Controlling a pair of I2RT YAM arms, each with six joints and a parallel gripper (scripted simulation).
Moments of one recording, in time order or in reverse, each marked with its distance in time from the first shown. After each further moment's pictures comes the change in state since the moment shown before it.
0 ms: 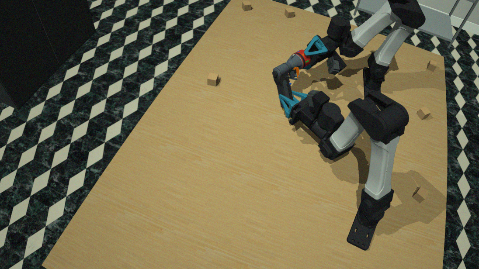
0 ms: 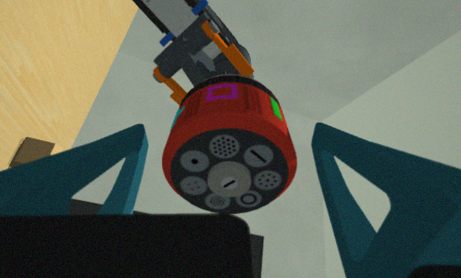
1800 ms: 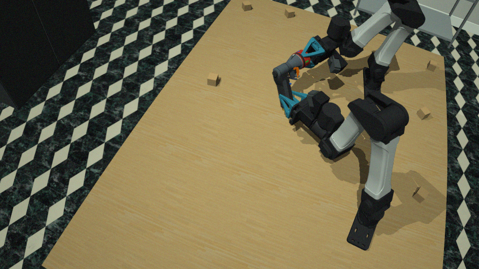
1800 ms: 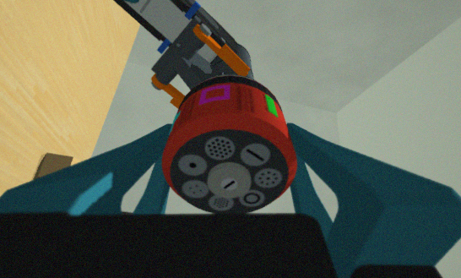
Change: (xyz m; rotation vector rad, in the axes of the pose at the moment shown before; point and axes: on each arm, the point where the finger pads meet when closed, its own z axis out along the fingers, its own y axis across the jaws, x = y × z) left arm 0.000 0.000 0.000 0.000 0.000 0.000; right arm 0.000 0.000 0.000 0.001 0.001 0.104
